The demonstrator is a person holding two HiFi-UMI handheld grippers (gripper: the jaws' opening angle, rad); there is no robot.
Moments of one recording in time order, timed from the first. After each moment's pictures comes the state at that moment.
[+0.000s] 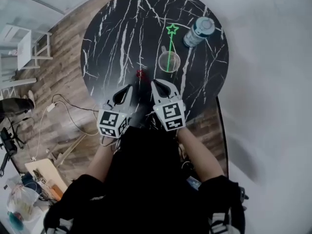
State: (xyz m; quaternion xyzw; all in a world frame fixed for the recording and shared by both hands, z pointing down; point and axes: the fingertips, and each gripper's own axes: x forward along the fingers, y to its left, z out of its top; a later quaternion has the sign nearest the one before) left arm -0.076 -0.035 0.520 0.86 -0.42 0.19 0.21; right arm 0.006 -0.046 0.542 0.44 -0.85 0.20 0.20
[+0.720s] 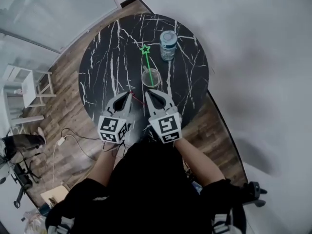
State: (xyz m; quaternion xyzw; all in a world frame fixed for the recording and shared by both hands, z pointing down) left arm -0.010 -0.064 0.457 0.90 -0.36 0.19 0.14; right arm 0.056 -0.050 0.444 0.53 -0.83 0.14 0.10
